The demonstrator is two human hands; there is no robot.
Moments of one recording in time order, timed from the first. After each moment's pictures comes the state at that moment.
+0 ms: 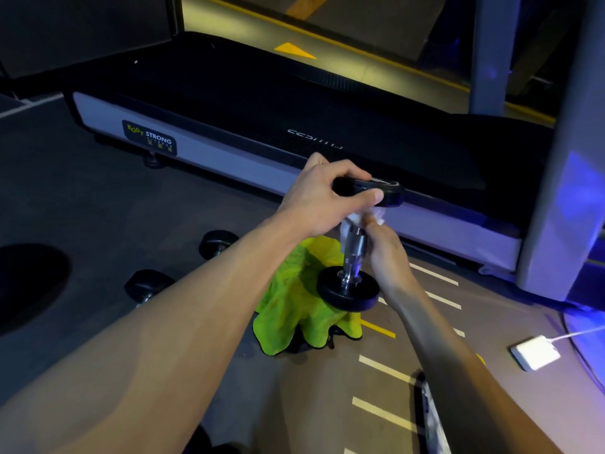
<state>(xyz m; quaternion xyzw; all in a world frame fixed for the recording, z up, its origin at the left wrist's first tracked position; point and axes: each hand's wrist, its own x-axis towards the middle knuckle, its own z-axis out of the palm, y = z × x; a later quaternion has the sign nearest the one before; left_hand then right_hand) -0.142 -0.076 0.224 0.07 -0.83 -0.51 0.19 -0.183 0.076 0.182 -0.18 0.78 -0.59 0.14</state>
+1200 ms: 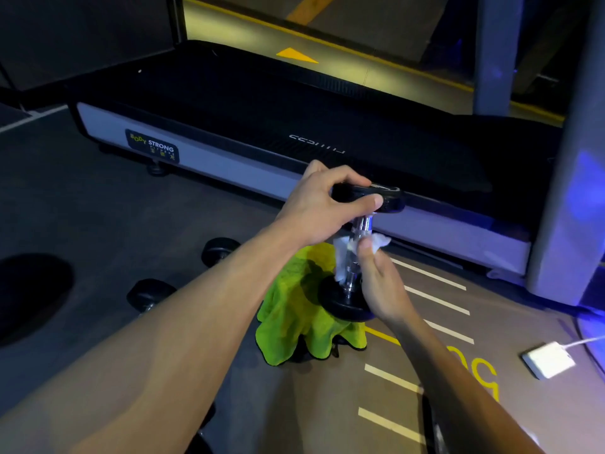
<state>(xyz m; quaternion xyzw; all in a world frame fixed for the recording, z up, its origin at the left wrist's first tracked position) -0.147 -0.078 0.222 0.08 -0.81 -0.54 0.19 -0.182 0.090 0.148 -0.29 0.84 -0.45 0.09</state>
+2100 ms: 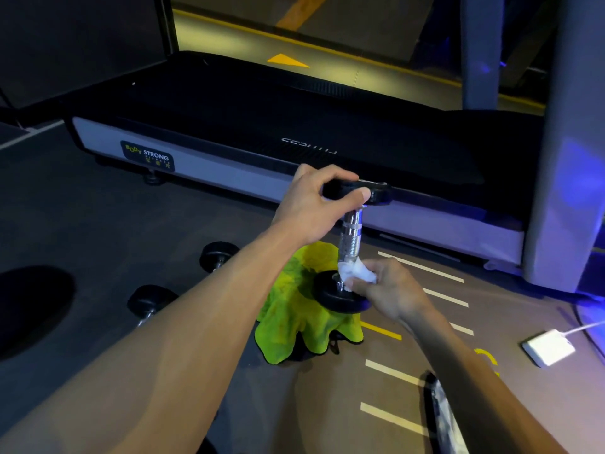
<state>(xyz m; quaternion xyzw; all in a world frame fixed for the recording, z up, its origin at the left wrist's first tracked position) -0.147 -0.064 0.222 0.09 -0.81 -0.54 0.21 -0.183 0.123 0.155 -0.17 0.91 -0.33 0.18</state>
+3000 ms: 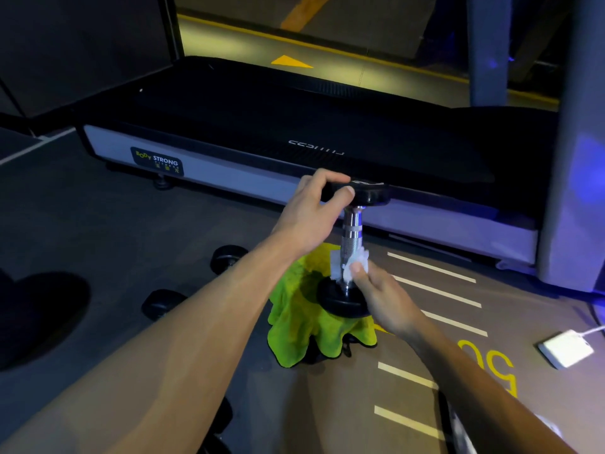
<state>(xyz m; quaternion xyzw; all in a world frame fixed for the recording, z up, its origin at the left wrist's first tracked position) -0.142 -0.082 0.212 0.11 -0.81 -0.56 0.16 -0.172 0.108 0.129 -0.26 0.87 -0.39 0.17</state>
